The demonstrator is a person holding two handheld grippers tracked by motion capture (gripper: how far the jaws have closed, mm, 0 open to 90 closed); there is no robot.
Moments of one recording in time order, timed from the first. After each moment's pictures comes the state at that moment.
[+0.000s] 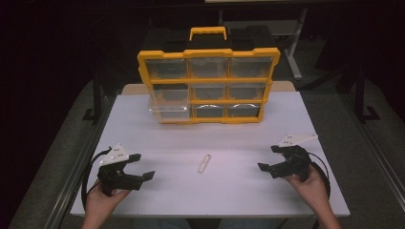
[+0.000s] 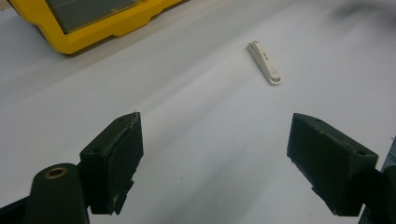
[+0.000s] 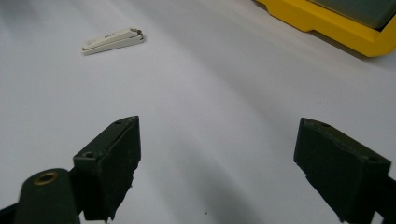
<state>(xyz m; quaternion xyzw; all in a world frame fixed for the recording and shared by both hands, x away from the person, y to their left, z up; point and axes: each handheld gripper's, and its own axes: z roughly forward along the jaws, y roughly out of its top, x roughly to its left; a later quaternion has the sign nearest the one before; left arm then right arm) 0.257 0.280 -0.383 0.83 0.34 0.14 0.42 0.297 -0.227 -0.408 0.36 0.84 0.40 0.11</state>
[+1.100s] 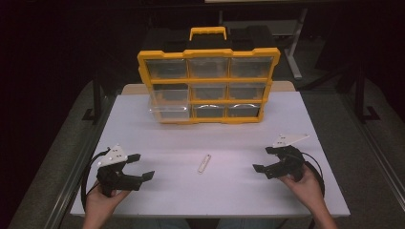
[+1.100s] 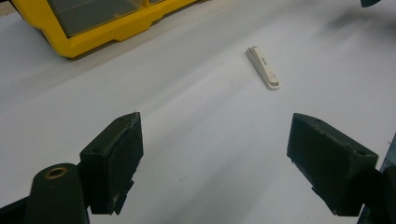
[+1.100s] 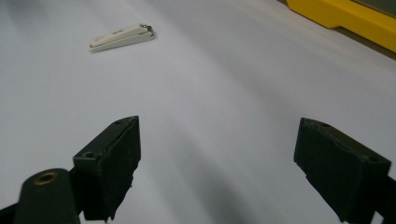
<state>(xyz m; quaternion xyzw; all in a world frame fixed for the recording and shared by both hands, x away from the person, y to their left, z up) 0.253 0.281 -0.382 0.82 0.34 0.14 0.43 0.302 -0.213 -0.415 0.35 0.85 0.39 0.09</state>
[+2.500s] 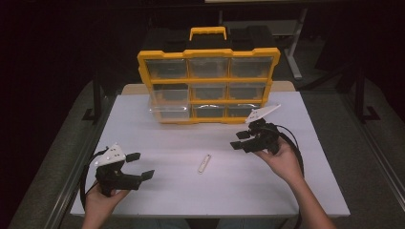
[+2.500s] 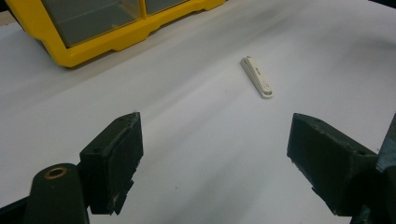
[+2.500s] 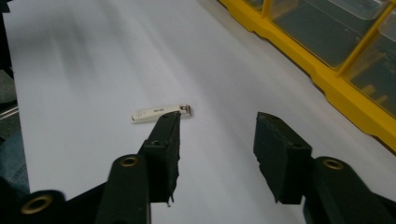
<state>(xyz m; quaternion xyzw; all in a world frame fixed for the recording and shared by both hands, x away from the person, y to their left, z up) 0.252 0.282 -0.377 0.82 0.34 0.14 0.44 0.346 -0.146 -0.353 0.29 0.87 0.39 0.05</state>
